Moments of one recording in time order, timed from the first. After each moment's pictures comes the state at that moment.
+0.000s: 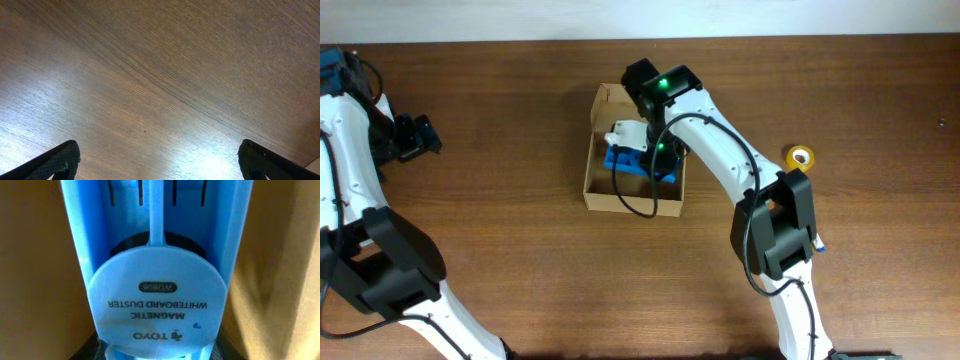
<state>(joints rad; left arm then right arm) 0.43 2.07 2.02 -1.42 -0.03 -0.11 0.51 2.33 2.15 -1.37 -0.06 -0.82</state>
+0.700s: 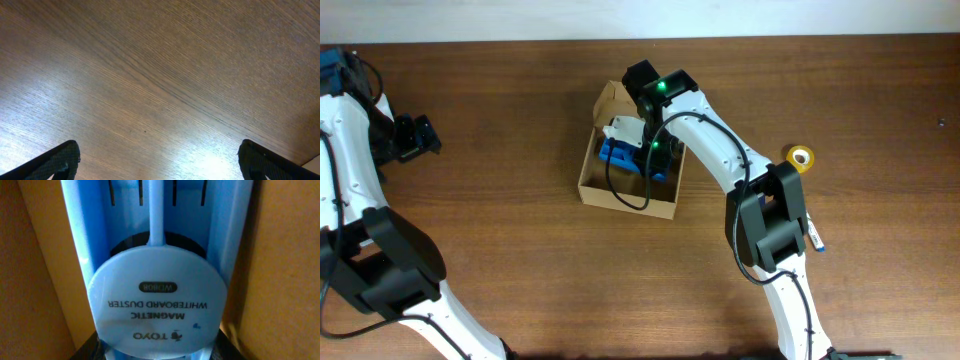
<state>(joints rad) 0.43 2.07 2.02 -1.42 -0.03 -0.11 0.51 2.40 2.15 -1.26 -0.12 -0.73</state>
